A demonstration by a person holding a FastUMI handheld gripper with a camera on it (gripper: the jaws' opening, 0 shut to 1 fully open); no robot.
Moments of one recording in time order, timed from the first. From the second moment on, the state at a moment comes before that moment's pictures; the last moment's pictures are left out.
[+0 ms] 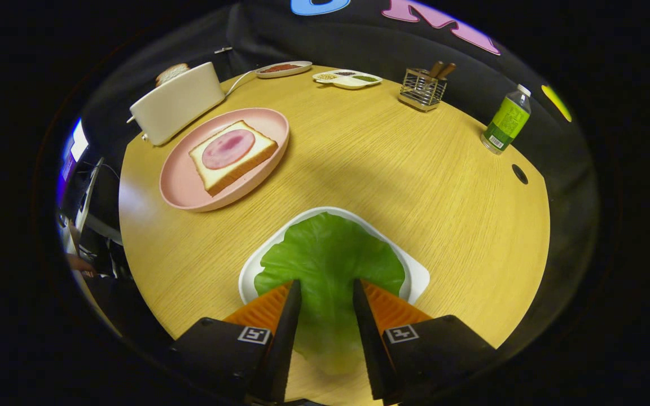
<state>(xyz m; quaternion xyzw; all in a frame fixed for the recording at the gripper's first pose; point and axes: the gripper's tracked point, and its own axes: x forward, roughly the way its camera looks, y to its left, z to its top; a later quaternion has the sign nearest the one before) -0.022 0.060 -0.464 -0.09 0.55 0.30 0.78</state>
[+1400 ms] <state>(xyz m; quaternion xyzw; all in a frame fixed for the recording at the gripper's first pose) 0.027 0.266 -0.273 -0.02 0.44 0.27 0.86</state>
